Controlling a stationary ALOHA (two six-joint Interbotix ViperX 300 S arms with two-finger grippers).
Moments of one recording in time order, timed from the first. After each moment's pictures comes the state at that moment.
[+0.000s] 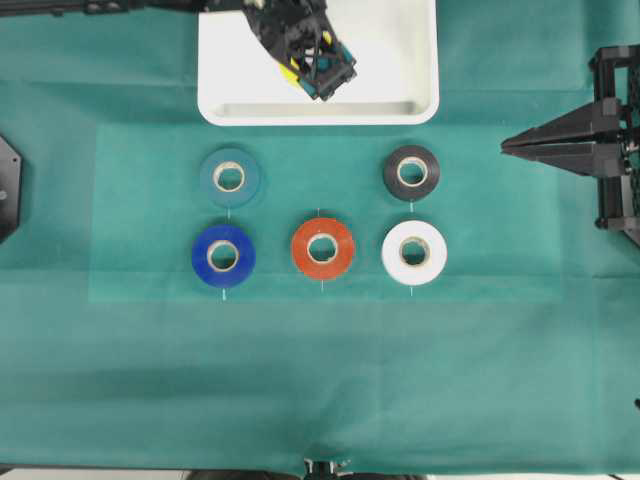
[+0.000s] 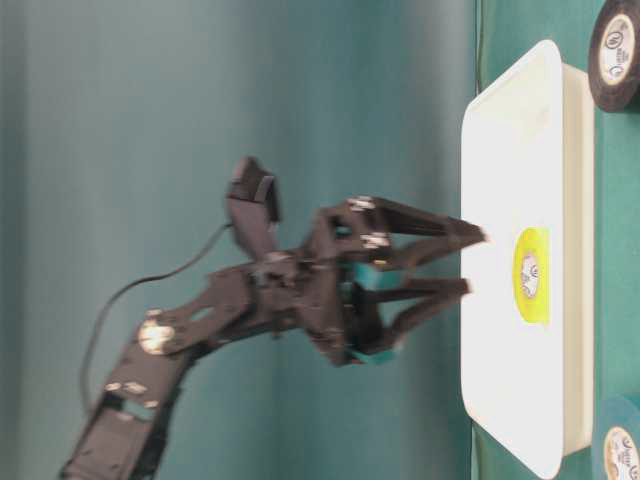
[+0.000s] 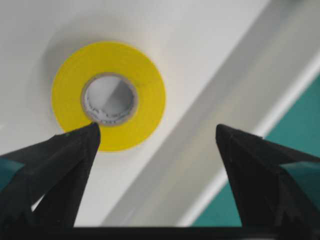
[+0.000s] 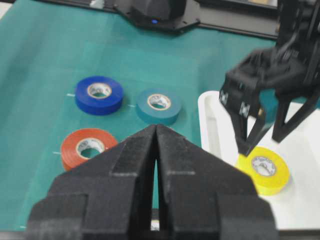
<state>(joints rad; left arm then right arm) 0.33 0.27 0.07 0.00 0.86 -0.32 0.00 -0.89 1.14 0.00 -0.07 0.01</state>
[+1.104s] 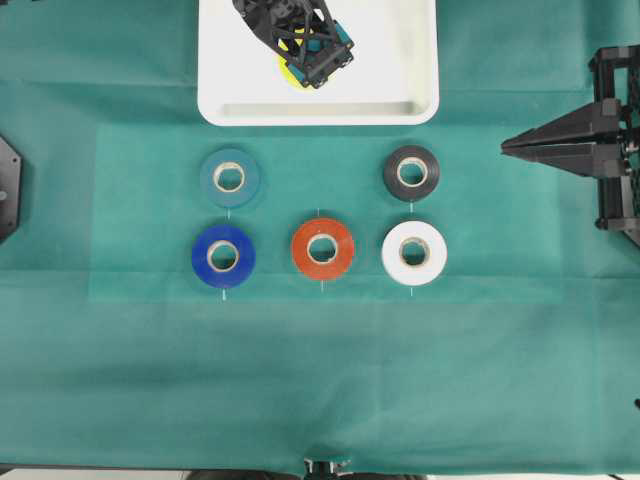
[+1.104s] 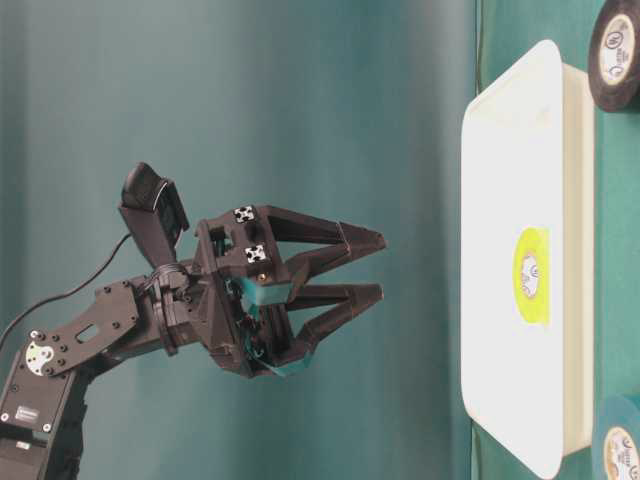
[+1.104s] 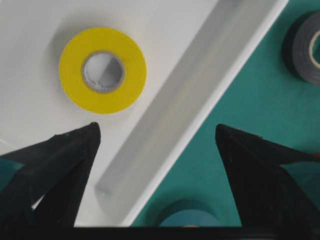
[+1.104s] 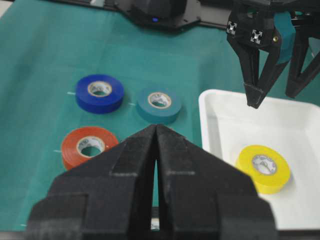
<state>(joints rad) 0.31 0.17 0.00 0.00 1.00 -0.32 0.00 -0.90 1.14 0.00 -0.06 0.01</state>
